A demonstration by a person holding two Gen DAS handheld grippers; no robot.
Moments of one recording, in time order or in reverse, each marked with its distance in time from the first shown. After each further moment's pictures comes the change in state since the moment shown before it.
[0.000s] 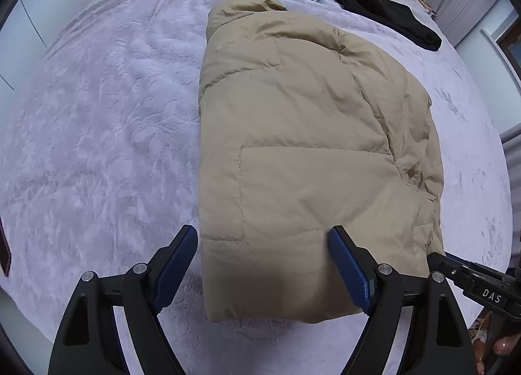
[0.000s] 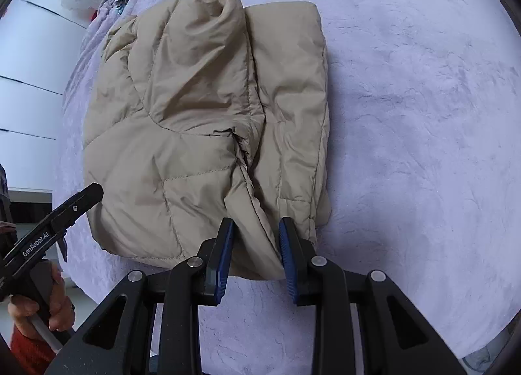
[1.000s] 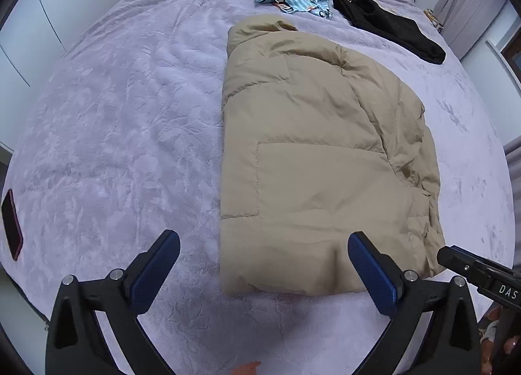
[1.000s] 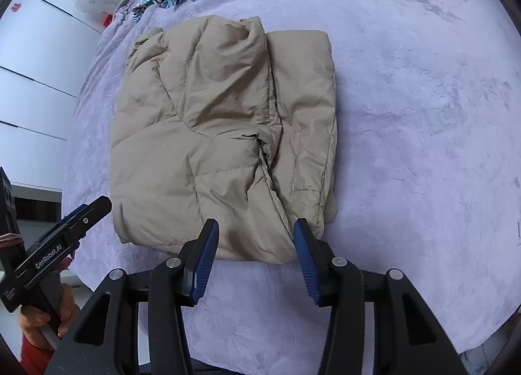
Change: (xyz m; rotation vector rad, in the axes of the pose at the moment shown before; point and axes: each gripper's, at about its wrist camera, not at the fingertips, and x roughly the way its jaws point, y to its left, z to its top) left arm -0.034 0.007 -0.016 -0.029 -0.061 0.049; right arm -0.030 0.017 -0.006 -0.045 -0.048 0.013
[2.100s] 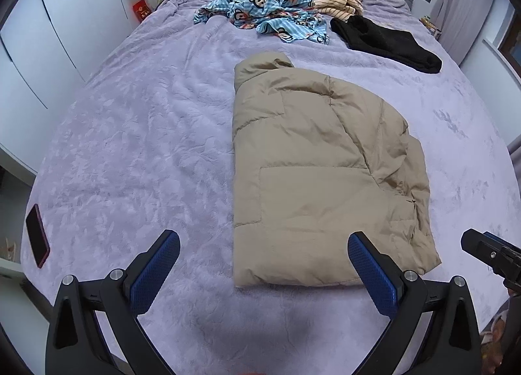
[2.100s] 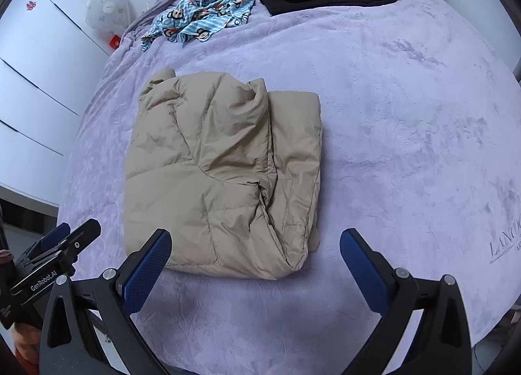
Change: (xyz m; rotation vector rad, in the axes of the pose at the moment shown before) left arm -0.054 -0.013 -0.006 0.038 -0.103 0.076; right arm -0.051 0.014 -0.001 -0.030 -0.160 -0.059
